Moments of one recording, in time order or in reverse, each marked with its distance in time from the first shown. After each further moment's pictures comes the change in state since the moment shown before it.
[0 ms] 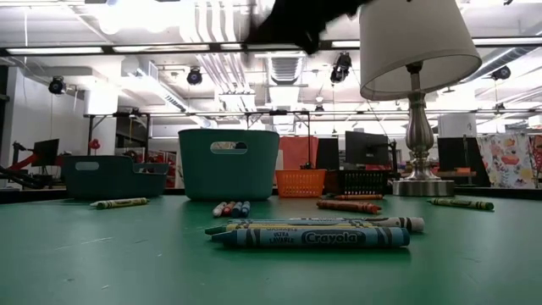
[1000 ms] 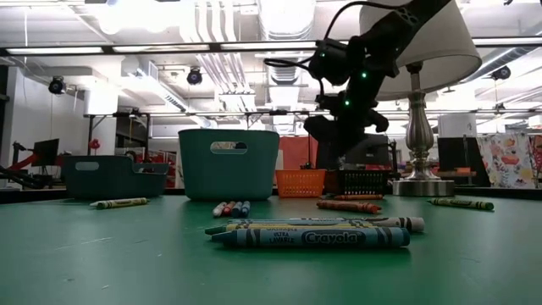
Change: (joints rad) left arm -0.001 -0.005 0.083 -0.141 -0.002 0.005; right arm -0.540 0.043 -0.072 -0.483 0.180 0.432
